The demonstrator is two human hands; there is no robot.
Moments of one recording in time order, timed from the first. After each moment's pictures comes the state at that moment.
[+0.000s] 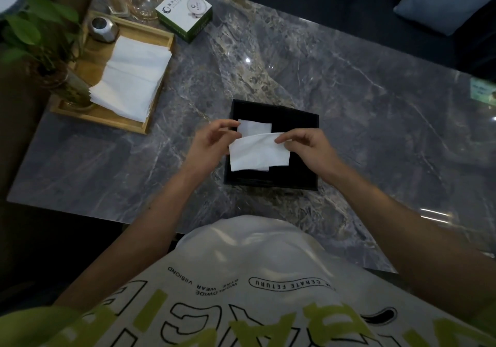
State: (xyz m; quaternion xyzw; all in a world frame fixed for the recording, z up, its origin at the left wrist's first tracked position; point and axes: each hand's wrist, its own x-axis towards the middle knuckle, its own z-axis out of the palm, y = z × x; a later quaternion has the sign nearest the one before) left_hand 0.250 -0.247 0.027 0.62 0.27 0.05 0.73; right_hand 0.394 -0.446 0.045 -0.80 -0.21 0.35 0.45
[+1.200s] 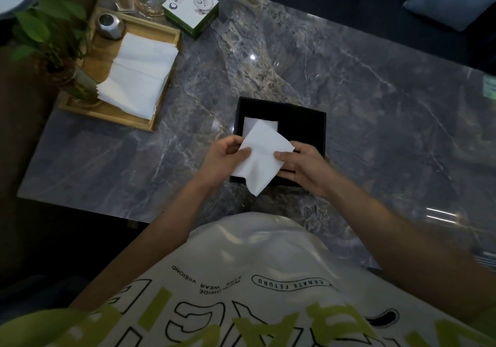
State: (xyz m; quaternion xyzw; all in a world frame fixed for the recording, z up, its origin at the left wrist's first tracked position) left_hand 0.241 -0.267 0.011 0.60 0.29 -0.01 0.75; right_hand 0.363 -0.442 0.025 -0.61 0.06 0.52 0.60
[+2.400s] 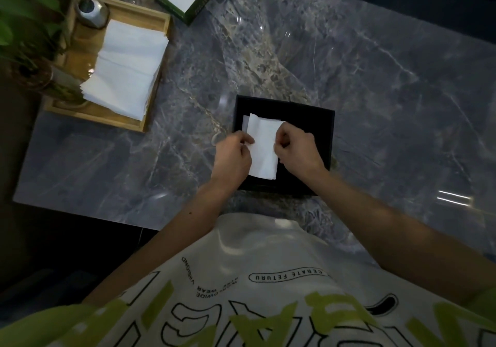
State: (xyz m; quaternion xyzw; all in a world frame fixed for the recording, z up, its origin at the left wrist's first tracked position) left_hand 0.289 -0.281 0.002 0.81 0.35 -0.01 0.47; right_hand 0.394 -0.408 0.002 -0.88 -0.22 0.29 0.29
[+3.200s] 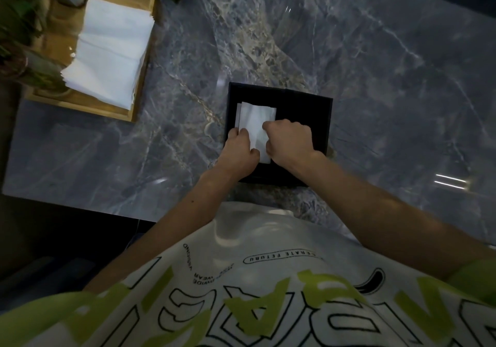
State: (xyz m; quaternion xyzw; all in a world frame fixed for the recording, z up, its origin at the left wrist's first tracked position) left_hand 0.307 -0.294 -0.013 0.82 0.30 -0.26 0.41; right_hand 0.398 -0.385 0.007 -0.88 -0.39 0.26 -0.09
